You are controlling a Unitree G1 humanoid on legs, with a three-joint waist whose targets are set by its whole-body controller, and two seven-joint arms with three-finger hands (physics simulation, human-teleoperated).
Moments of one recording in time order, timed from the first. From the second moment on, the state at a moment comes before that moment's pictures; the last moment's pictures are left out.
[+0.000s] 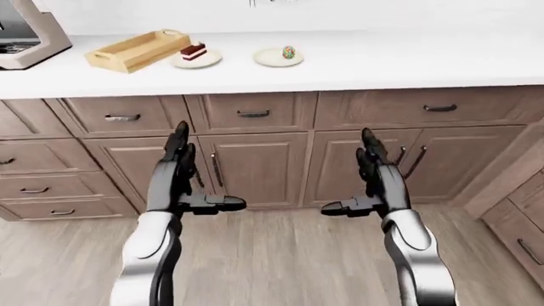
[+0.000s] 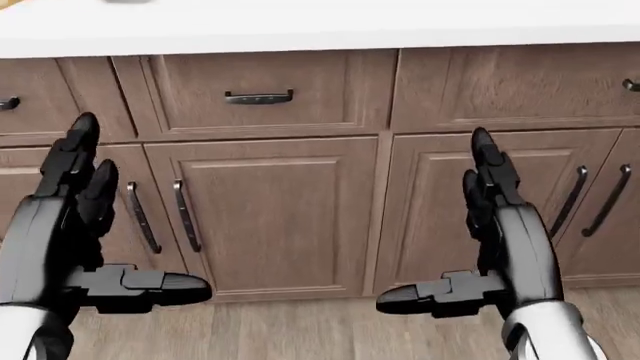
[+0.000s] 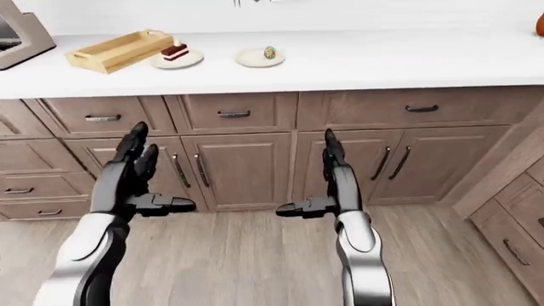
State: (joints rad) left arm -0.15 0.09 0.14 -0.53 -0.03 0.65 -0.09; right arm -0.12 -0.08 -0.09 -0.32 -0.02 0.42 0.11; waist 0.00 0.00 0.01
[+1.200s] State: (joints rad) left arm -0.69 0.28 0.21 -0.69 -0.18 1.23 -0.02; right arm -0.45 -0.29 -0.25 -0.67 0.10 0.93 0.17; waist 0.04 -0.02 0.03
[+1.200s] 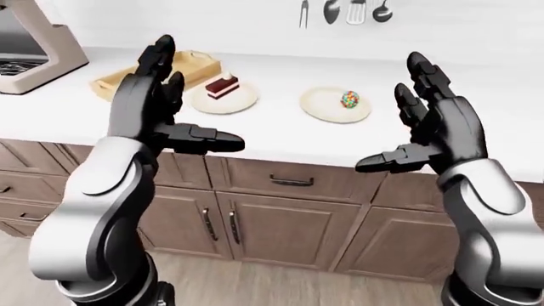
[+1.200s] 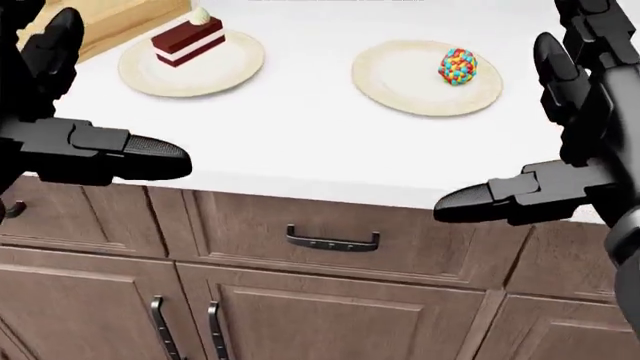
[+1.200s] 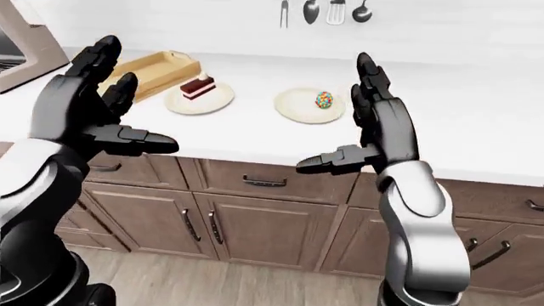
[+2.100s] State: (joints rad) left arm -0.80 0.37 0.24 -0.71 -0.28 1.35 0.00; right arm -0.59 -0.47 -0.27 -0.68 0.13 1.11 0.22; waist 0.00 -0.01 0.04
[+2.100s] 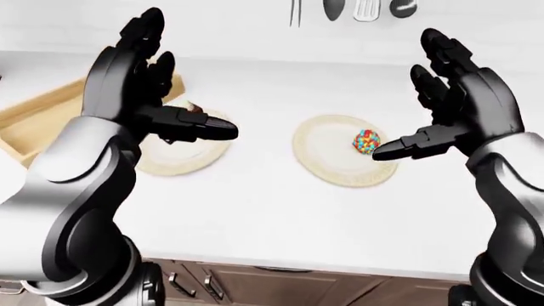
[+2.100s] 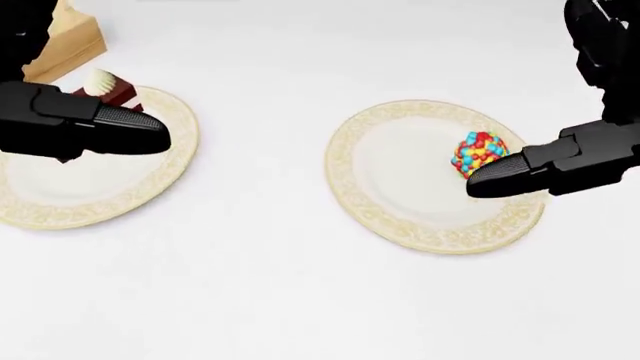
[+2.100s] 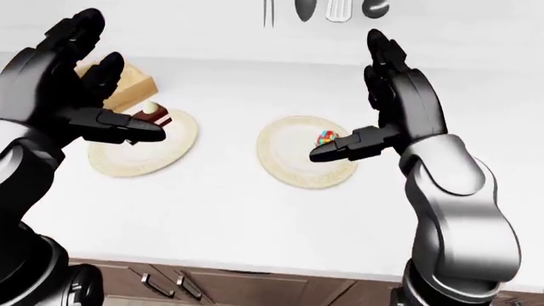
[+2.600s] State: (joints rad) left arm -0.77 0.35 0.22 -0.69 -0.21 1.31 -0.04; right arm -0.55 -0.37 -0.16 -0.38 -0.42 0.85 0.56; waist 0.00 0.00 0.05
